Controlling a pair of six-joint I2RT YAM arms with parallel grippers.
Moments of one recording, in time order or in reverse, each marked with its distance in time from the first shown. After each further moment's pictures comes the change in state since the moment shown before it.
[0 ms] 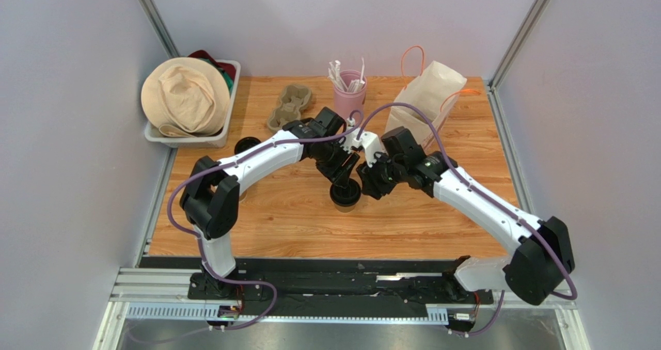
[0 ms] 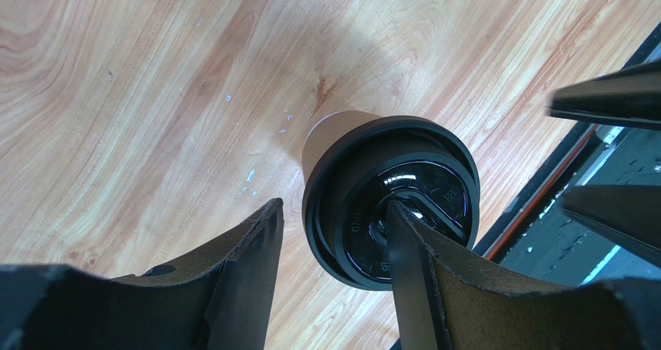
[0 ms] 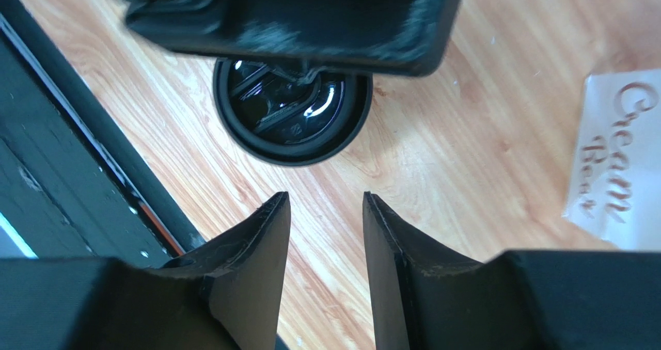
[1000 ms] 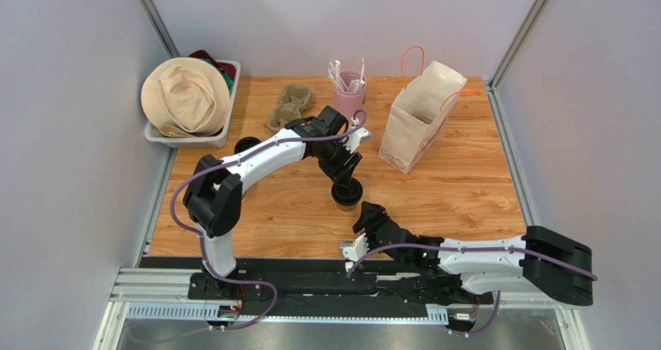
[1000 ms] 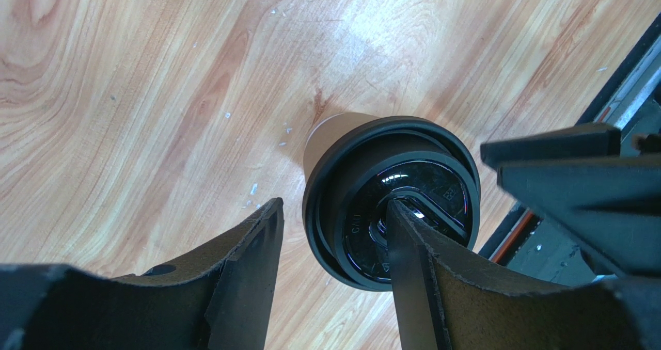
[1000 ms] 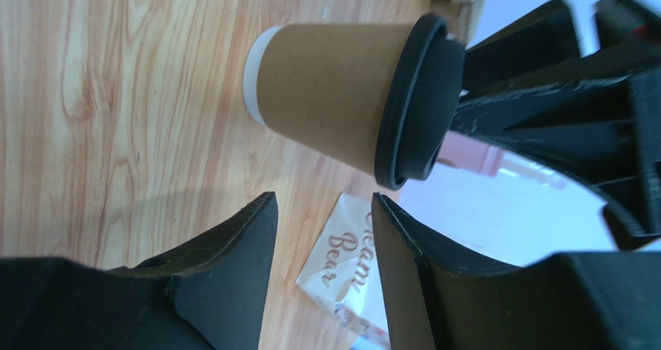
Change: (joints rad) left arm -0.005 0.023 0.031 -0.006 0.016 0.051; right arm 0.581 -0.224 -0.805 0.945 0.692 -1.056
